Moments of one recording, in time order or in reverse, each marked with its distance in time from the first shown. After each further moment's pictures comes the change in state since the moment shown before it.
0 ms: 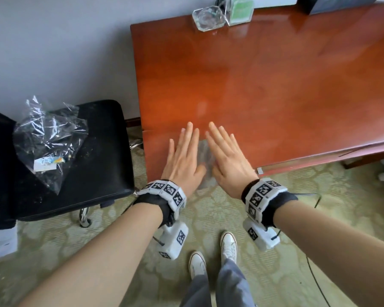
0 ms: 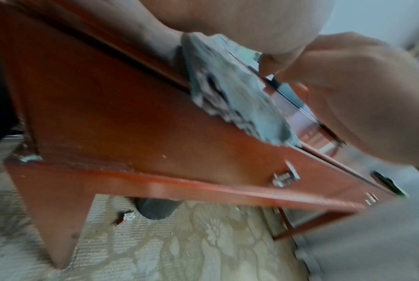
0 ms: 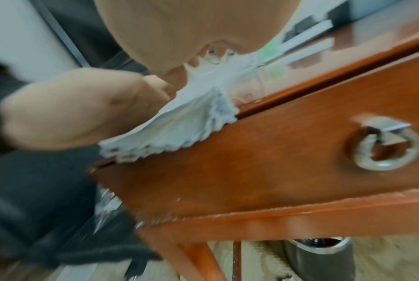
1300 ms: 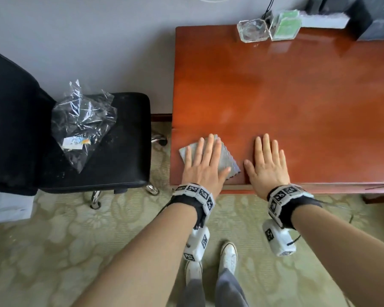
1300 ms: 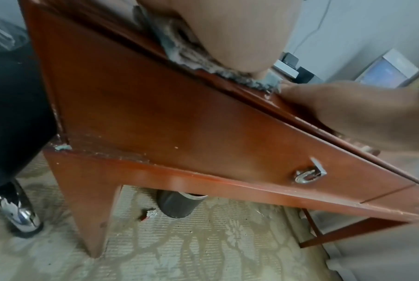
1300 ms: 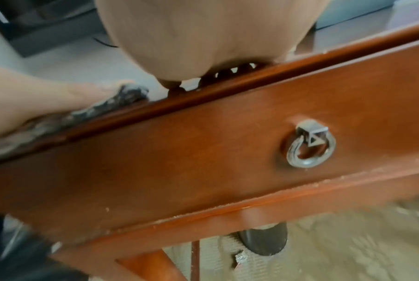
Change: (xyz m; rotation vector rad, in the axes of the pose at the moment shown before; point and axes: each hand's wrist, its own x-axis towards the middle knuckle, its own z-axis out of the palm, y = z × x) left_hand -0.006 0.000 0.019 0.209 0.016 -0.213; right_hand 0.012 0.043 0.010 -0.253 -0.165 0.390
